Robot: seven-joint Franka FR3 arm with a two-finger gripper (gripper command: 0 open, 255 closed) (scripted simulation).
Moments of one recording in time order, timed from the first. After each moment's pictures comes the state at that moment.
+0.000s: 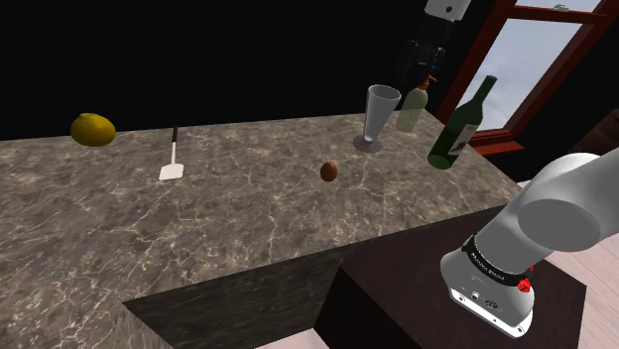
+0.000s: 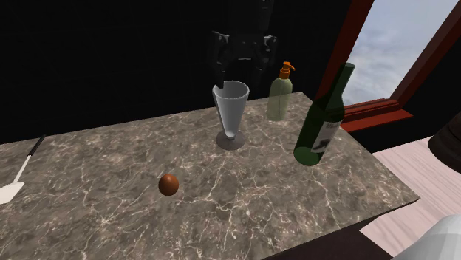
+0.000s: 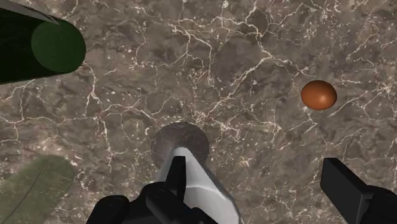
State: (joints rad) arm -0.07 -0.39 -0.27 -2.25 0.07 1.82 -0.09
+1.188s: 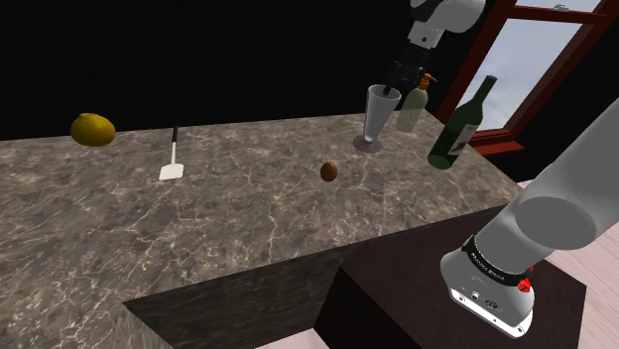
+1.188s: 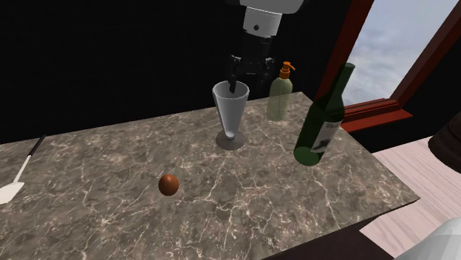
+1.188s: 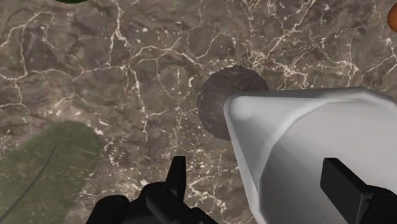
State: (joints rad) arm -0.11 0.02 -0.41 -2.07 0.22 2.01 -0.30
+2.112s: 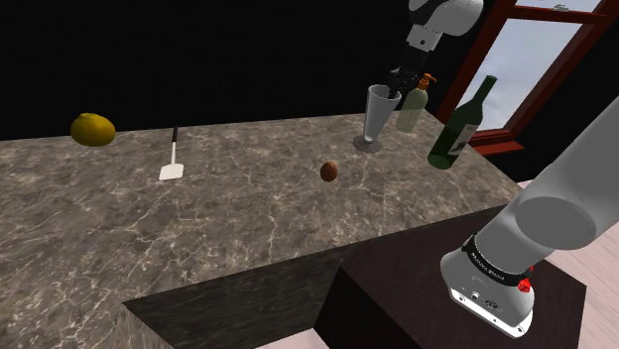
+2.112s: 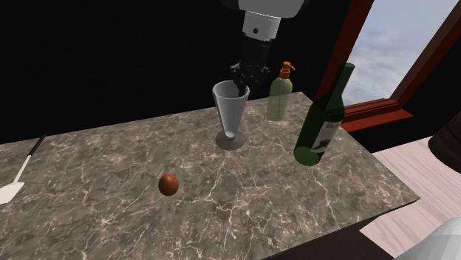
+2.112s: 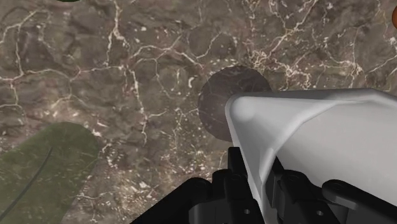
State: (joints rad) arm -0.11 0.03 -0.41 -2.09 0.22 2.03 -0.30
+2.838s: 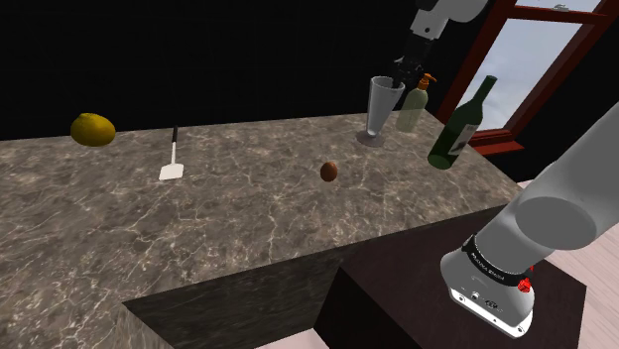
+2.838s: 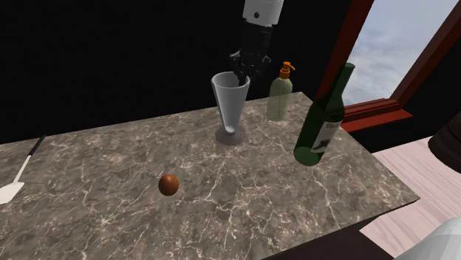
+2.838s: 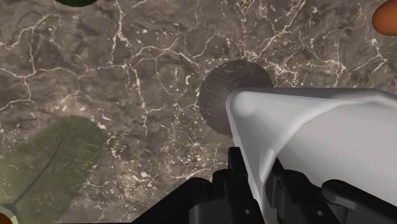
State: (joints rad) arm -0.11 -0.01 -0.41 -2.04 0.20 1.96 -0.28
